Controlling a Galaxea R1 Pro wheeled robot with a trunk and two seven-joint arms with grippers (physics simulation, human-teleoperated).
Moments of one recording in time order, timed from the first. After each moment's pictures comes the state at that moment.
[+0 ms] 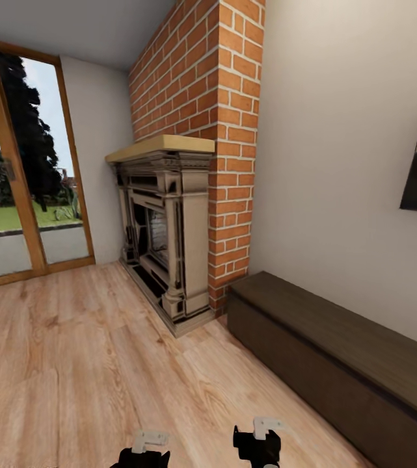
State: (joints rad) left arm -0.18 -0.02 -0.23 -0.76 0.15 0.25 0.03; right arm -0.39 0.16 0.35 -0.31 -0.28 -0.21 -0.28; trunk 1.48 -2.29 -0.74
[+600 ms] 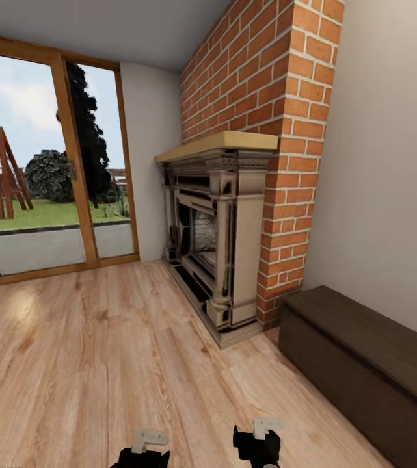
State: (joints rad) left arm -0.18 -0.02 -0.23 -0.76 0.15 0.25 0.03; right arm -0.39 0.16 0.35 -0.31 -0.27 -0.21 -0.28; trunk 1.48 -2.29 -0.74
